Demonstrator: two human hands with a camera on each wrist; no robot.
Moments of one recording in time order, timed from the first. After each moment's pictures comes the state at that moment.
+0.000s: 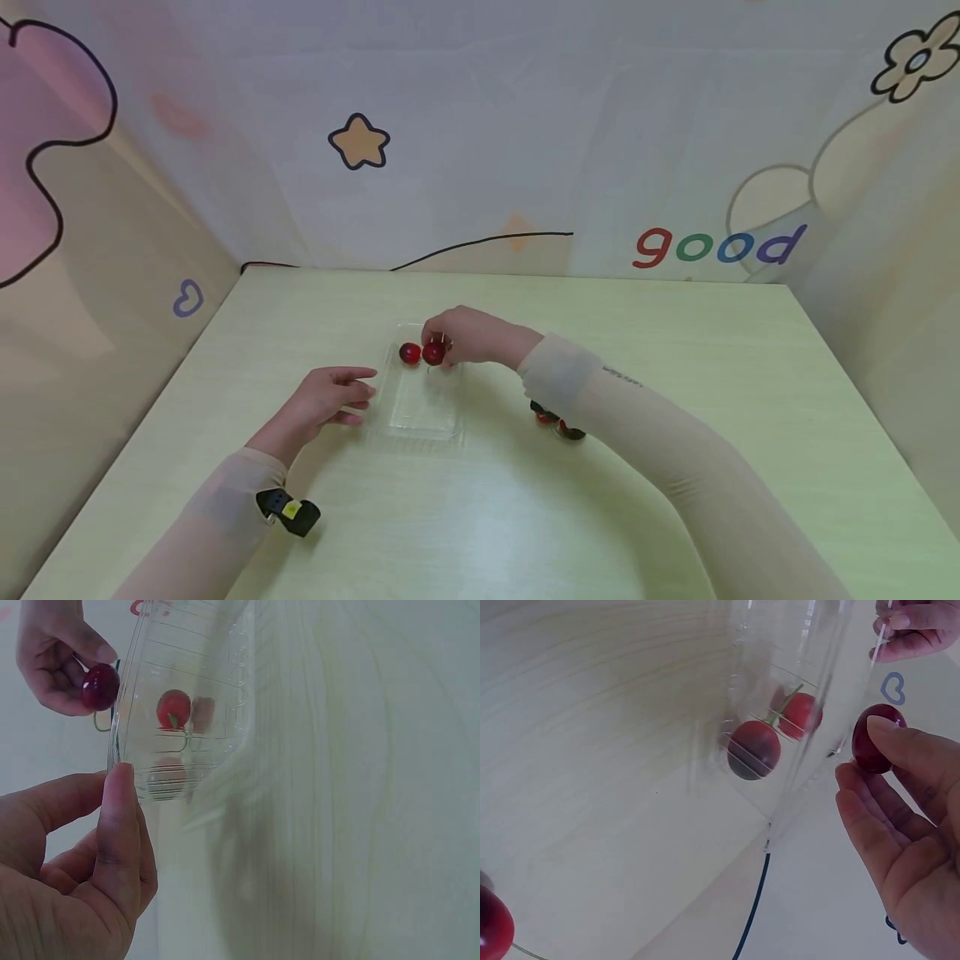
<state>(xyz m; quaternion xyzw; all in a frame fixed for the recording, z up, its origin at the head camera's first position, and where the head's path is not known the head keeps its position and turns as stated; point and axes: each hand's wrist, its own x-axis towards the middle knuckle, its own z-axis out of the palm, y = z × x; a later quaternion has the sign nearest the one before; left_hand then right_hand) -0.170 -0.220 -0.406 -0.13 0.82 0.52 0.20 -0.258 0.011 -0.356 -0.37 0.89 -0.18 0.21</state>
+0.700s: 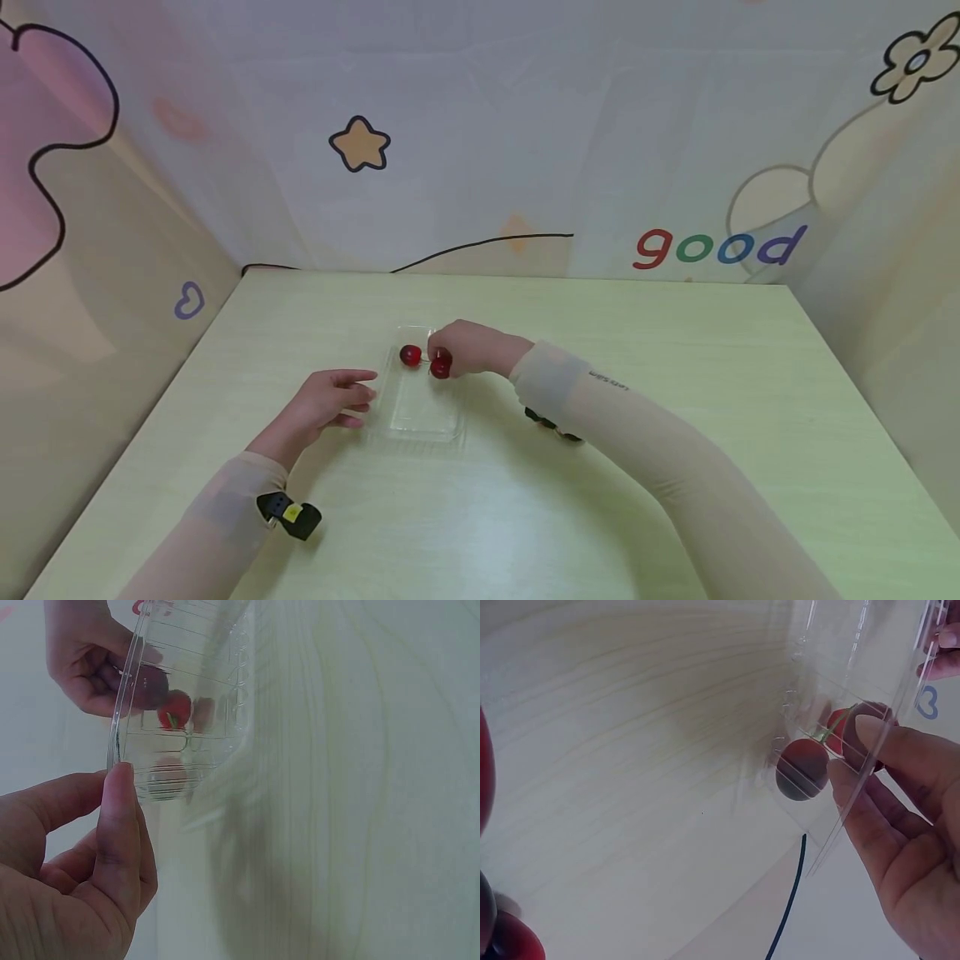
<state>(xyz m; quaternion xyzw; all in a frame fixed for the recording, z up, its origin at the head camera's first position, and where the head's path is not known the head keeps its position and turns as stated) -0.169 -0.223 -0.409 -0.12 0.82 0.53 0.20 -0.259 0.006 -0.375 -0.36 0.90 -0.12 0.22</state>
